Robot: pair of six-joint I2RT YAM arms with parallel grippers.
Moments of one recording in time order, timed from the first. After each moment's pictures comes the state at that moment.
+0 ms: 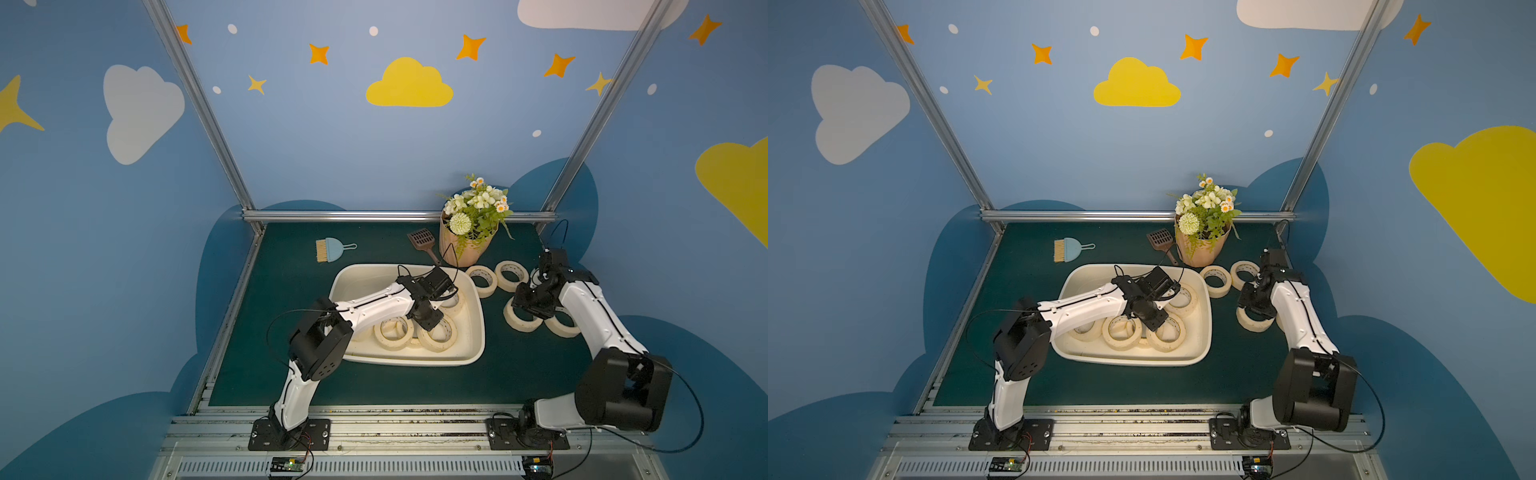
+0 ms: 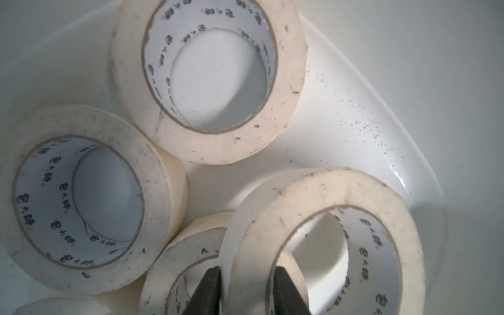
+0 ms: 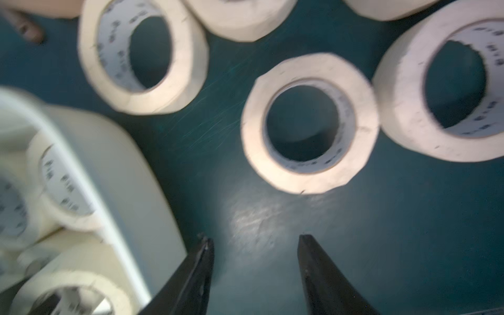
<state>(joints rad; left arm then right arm) -0.88 2.04 1.62 -0.77 0.00 -0.05 -0.03 1.38 1.13 -1.00 -0.08 0.28</state>
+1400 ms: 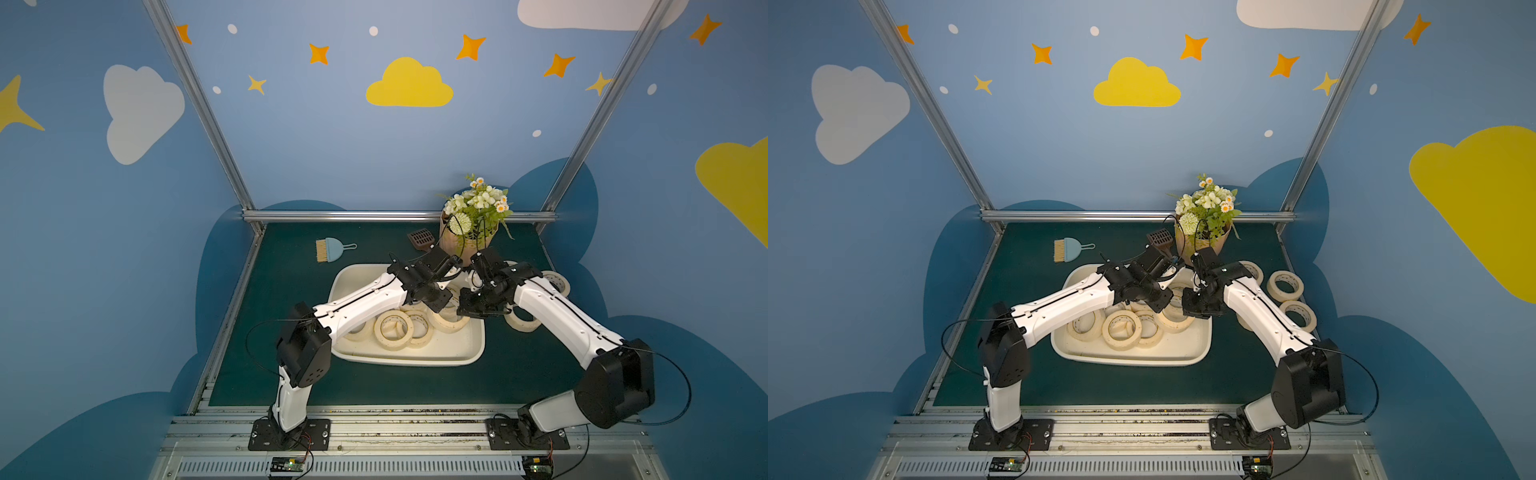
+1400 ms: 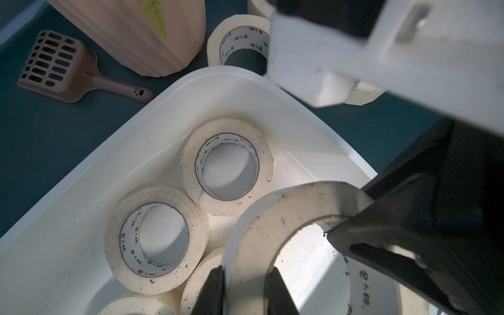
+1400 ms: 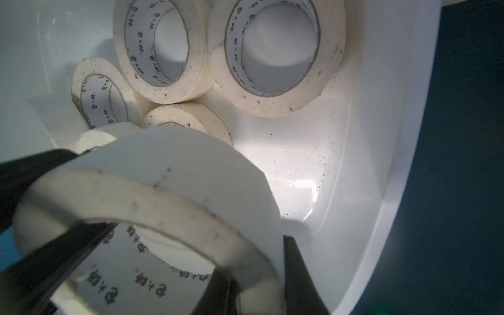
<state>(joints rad) -0.88 1.93 1.74 -0.75 0.02 -0.07 0.43 1.48 1.23 -1.04 -0.22 0.45</state>
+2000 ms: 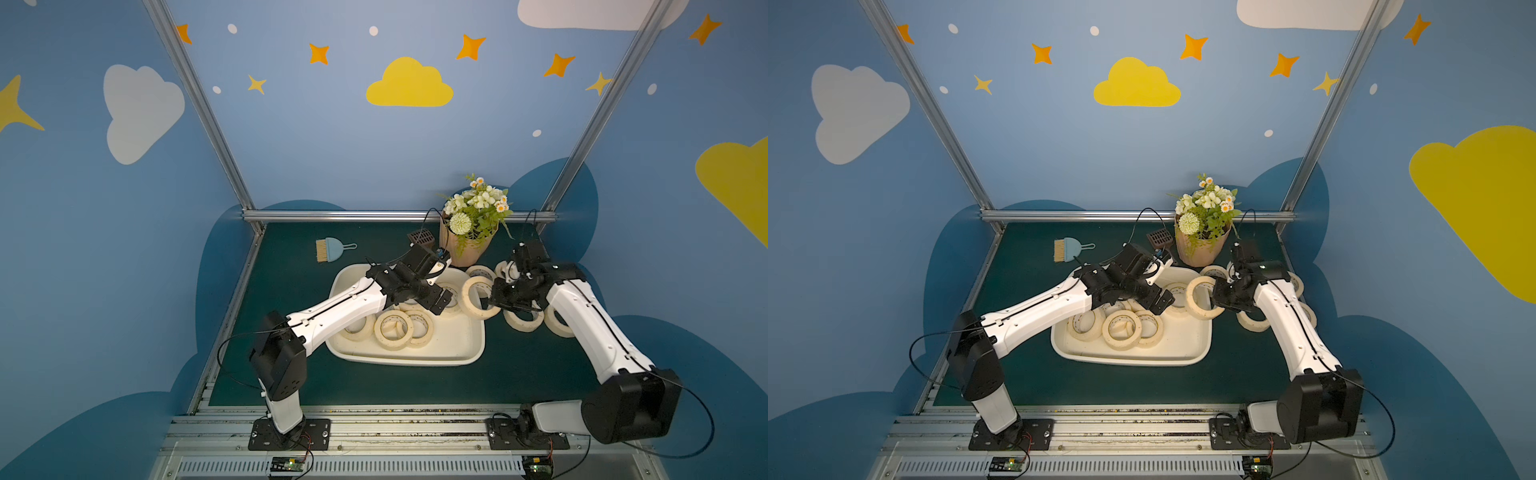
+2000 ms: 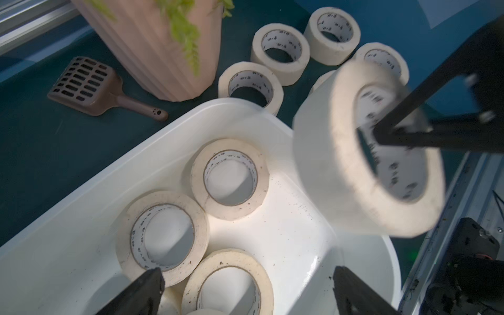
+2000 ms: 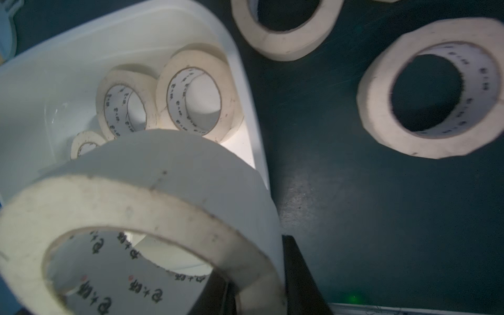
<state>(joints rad) -0.82 1.77 1.55 -0.61 0.06 -0.10 0.12 1.32 1.26 -1.12 -0.14 0.38</state>
